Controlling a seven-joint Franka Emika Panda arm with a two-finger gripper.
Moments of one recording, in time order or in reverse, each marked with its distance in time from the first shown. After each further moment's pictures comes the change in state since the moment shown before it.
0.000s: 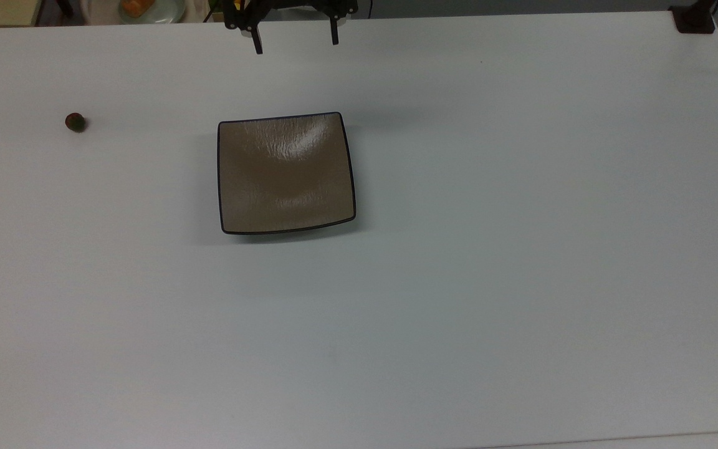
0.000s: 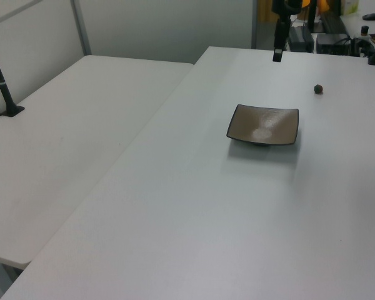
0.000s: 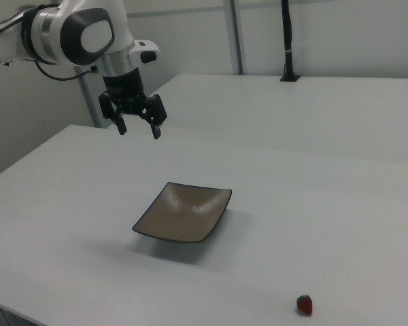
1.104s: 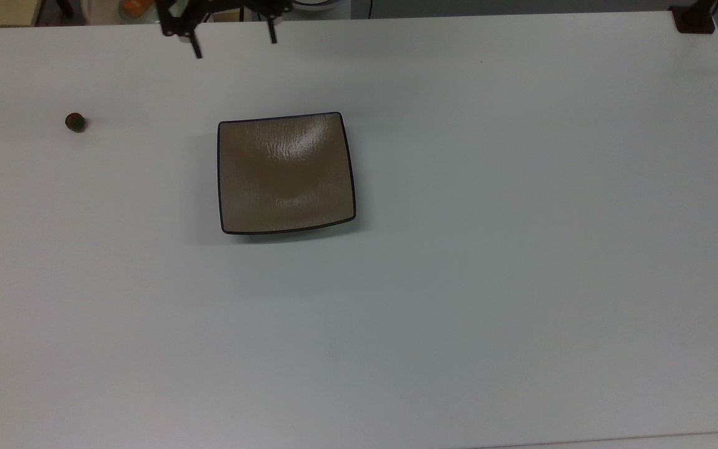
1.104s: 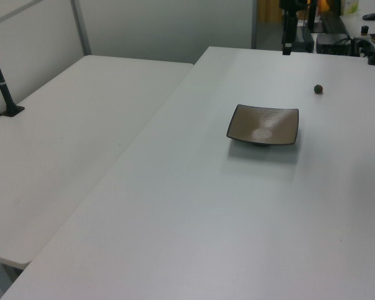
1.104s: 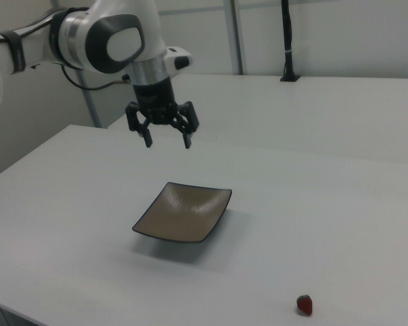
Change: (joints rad) arm -0.073 0.005 -0.069 -0.018 -0.002 0.000 -0.272
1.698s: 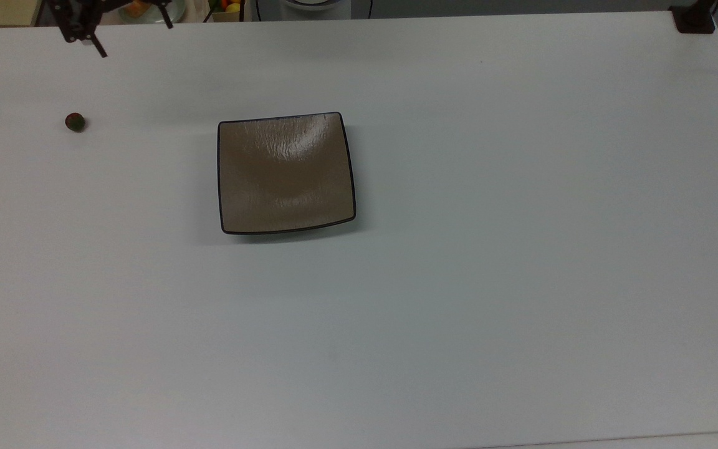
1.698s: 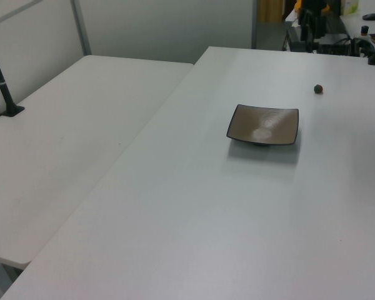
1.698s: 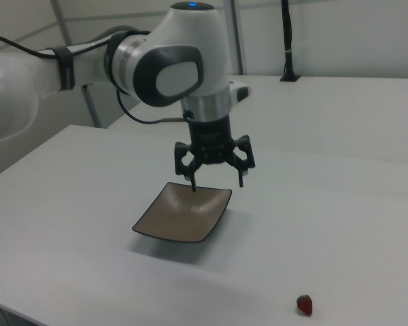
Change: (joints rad) arm -0.024 0.021 -0.239 -0.057 0.000 0.000 -0.533
